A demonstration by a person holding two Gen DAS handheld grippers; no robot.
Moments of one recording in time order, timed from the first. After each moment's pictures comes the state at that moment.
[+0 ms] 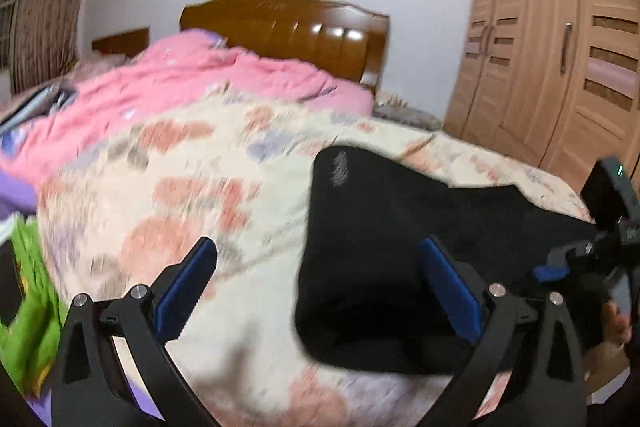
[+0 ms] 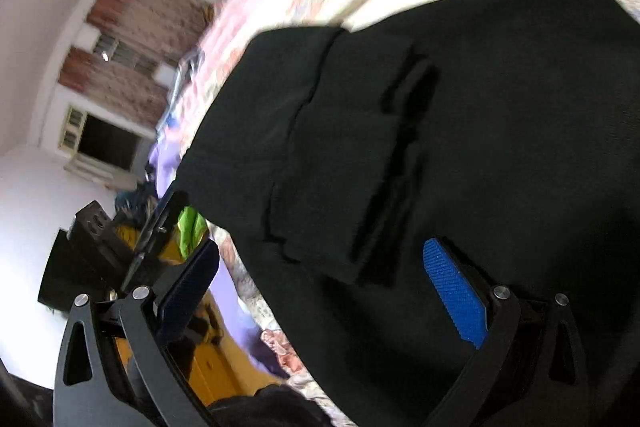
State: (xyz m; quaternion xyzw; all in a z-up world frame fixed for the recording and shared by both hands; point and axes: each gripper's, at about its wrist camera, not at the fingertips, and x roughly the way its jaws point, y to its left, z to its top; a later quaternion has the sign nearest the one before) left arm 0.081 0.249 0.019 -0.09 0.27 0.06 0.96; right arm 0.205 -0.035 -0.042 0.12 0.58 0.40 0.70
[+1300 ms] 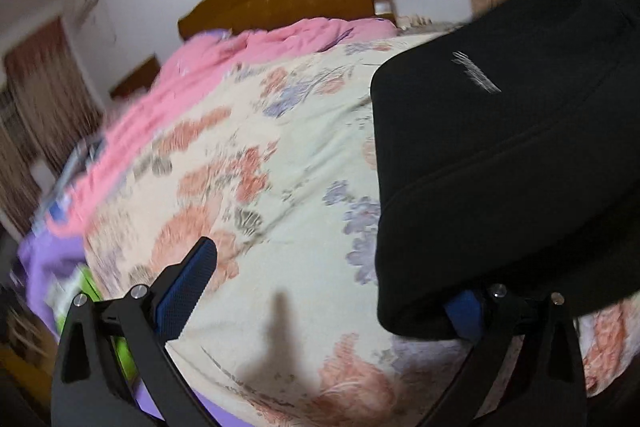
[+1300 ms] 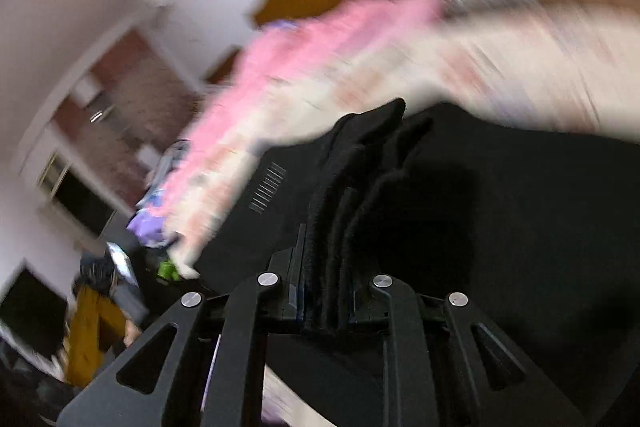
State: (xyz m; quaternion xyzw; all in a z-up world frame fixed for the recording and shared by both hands) left arm 0.098 0.190 -0.022 0.13 0.36 0.14 0.92; right arm 0.158 -0.178 -0.033 0.20 0.43 0.31 0.82
